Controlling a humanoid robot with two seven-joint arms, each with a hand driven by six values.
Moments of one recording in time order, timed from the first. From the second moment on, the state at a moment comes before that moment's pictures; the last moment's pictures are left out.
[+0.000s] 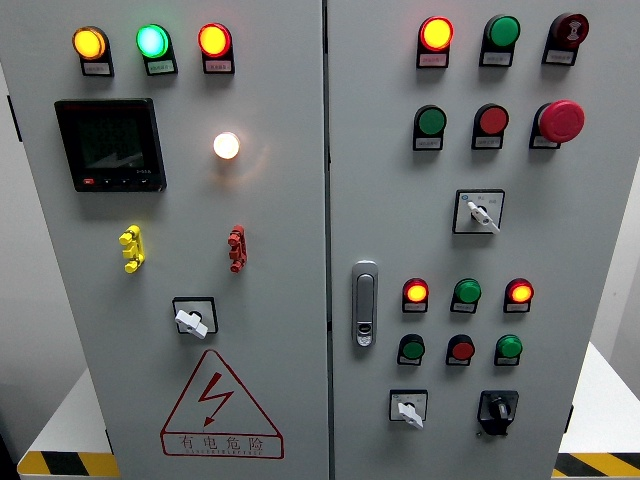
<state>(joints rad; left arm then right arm) -0.04 -0.09 0.02 -0.19 0.04 0.09 0.03 -0.23 0.11 1.65 1.32 -1.46 0.20 0.08</state>
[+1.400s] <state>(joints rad) -0.04 -0.09 0.02 -0.19 0.04 0.09 0.03 0.02 0.14 1.48 1.58 -1.49 -0.03 -0.06</state>
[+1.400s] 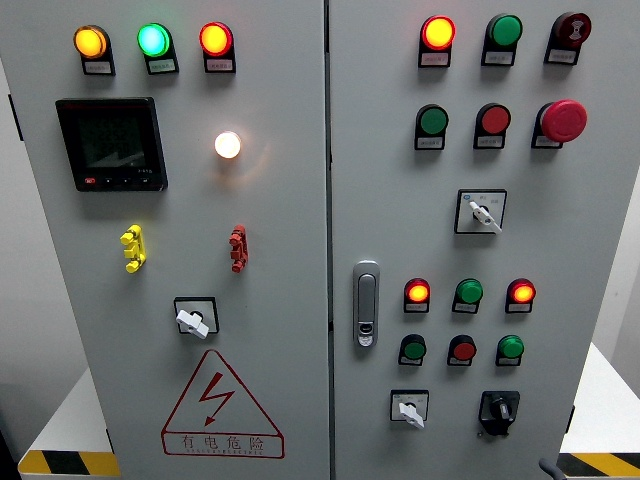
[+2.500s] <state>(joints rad) -0.04 -0.09 0.02 -0.19 0.04 0.09 0.03 0.12 0.14 1.47 1.51 -1.47 -0.04 -0.08</state>
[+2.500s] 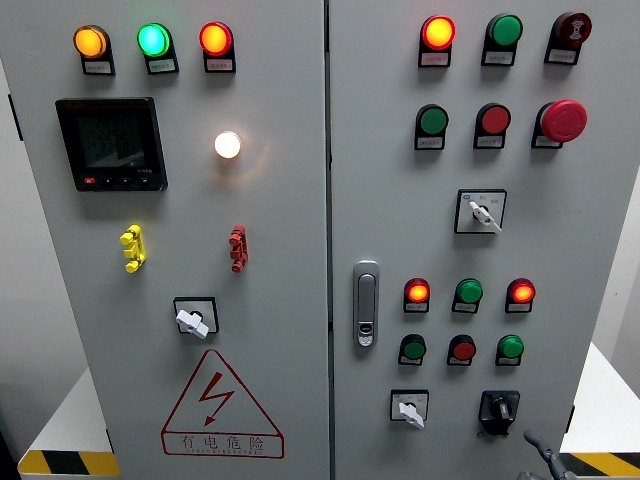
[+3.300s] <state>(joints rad) -0.04 -0.09 0.02 -0.19 0.04 0.09 0.03 0.16 0.14 1.44 1.50 -1.37 -0.06 -0.12</state>
